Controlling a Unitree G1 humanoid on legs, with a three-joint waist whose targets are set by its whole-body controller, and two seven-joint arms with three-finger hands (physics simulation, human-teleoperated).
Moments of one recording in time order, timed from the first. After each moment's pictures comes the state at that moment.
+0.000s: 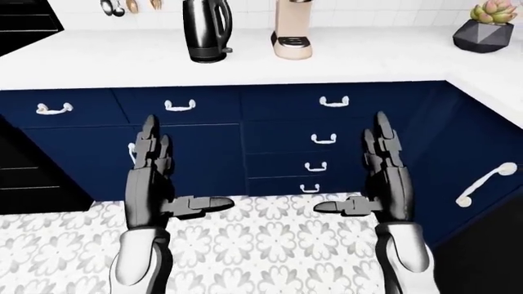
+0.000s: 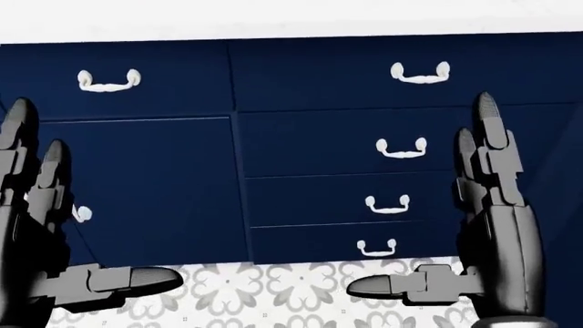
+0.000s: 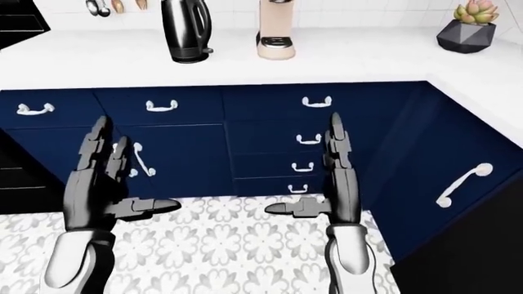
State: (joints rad) left arm 0.01 0.03 0.11 -0.68 -0.07 0.46 0.02; right arm 0.04 -0.02 -0.07 -0.46 -0.04 0.10 0.04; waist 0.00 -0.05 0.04
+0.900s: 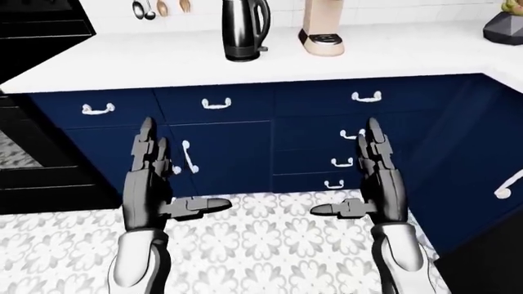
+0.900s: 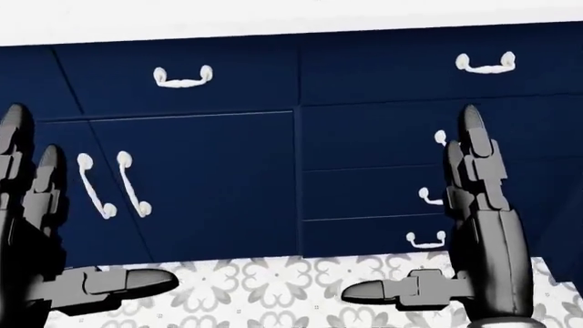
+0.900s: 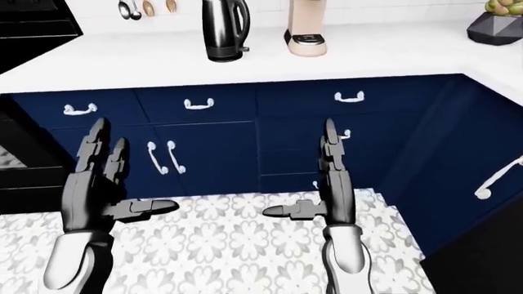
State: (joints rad) left arm 0.02 0.03 0.13 -0.68 -0.07 0.45 0.02; right arm 0.05 -0.02 -0.05 -0.44 -0.05 0.12 0.04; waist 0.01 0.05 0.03
